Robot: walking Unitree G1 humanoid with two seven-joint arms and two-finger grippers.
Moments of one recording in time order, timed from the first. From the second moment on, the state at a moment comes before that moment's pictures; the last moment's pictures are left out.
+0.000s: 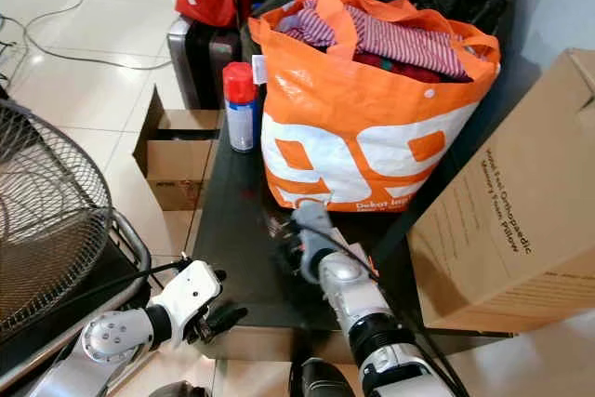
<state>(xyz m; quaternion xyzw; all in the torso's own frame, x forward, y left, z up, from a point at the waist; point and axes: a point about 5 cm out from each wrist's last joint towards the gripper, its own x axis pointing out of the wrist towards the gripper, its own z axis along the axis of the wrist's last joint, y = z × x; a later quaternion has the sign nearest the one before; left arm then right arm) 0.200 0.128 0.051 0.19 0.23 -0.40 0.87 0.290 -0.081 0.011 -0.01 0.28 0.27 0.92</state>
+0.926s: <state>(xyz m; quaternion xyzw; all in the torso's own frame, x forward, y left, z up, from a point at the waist) 0.199 0.130 0.053 0.19 0.24 -0.40 0.86 0.278 -0.077 -0.007 -0.11 0.32 0.26 0.90</state>
